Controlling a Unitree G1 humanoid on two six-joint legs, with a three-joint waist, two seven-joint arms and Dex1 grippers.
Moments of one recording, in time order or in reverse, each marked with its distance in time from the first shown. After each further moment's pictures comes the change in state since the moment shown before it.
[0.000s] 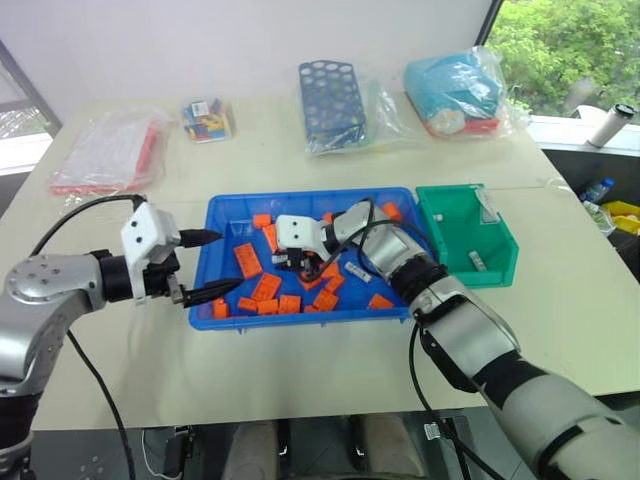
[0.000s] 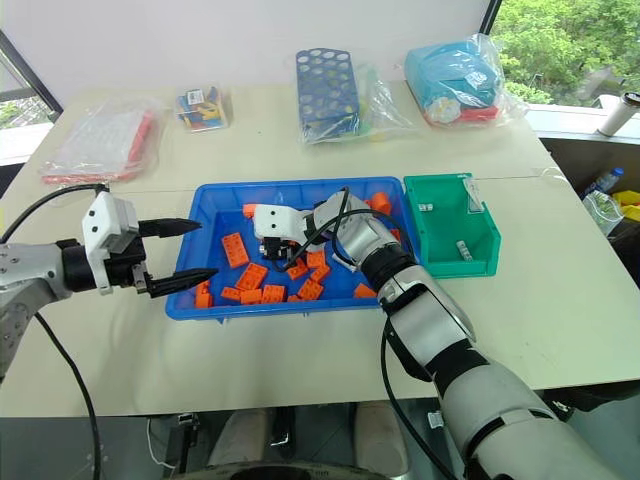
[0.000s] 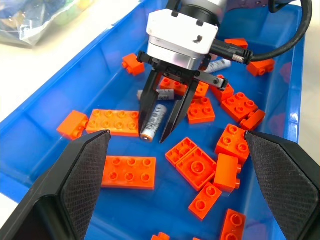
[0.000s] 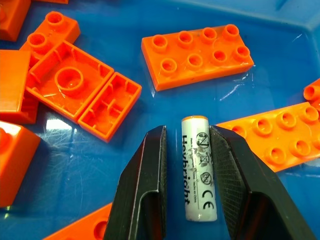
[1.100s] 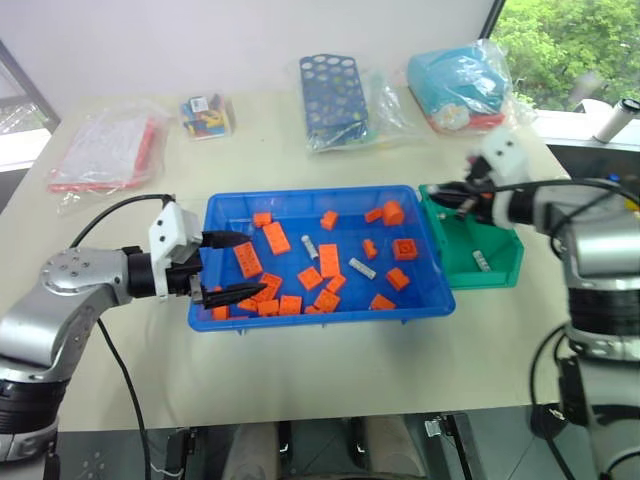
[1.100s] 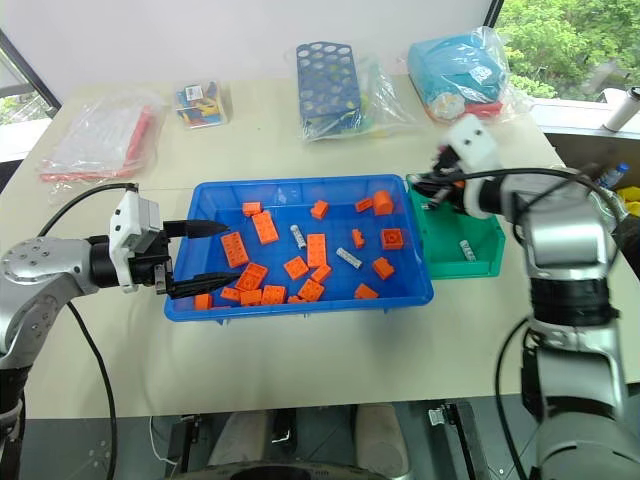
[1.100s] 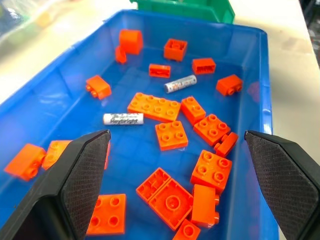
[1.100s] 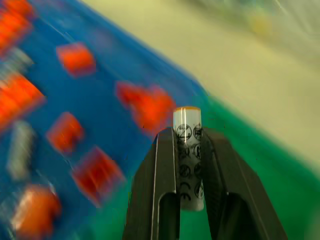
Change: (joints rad) left arm -0.119 -0.063 -0.118 0.046 -0.018 -0.004 -0.075; right arm 0.417 -0.649 -0.594 -0.969 0.278 1.003 -0.135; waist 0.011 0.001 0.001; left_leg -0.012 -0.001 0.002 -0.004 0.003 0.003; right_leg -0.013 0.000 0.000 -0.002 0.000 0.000
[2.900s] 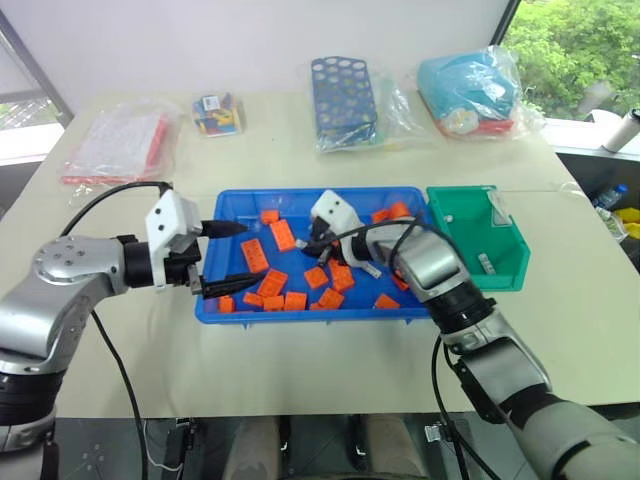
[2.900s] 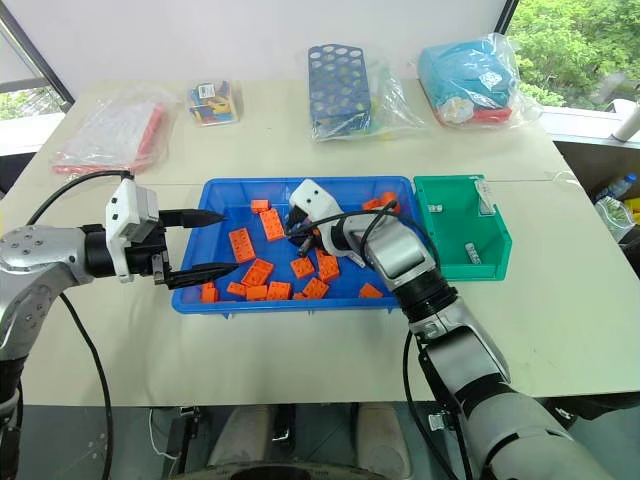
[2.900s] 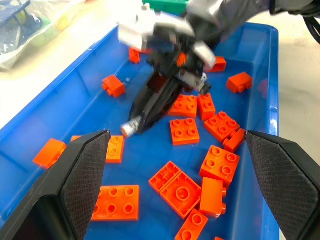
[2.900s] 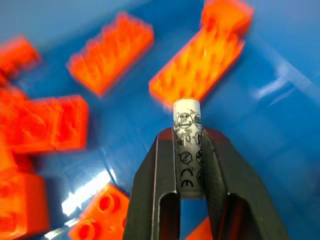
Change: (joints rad) left arm -0.040 0.002 0.021 -0.025 0.017 0.043 0.023; right arm -0.191 0.464 0.411 0.201 0.107 -0.054 -0.212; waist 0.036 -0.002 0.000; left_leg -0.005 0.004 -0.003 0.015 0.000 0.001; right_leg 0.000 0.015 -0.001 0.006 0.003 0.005
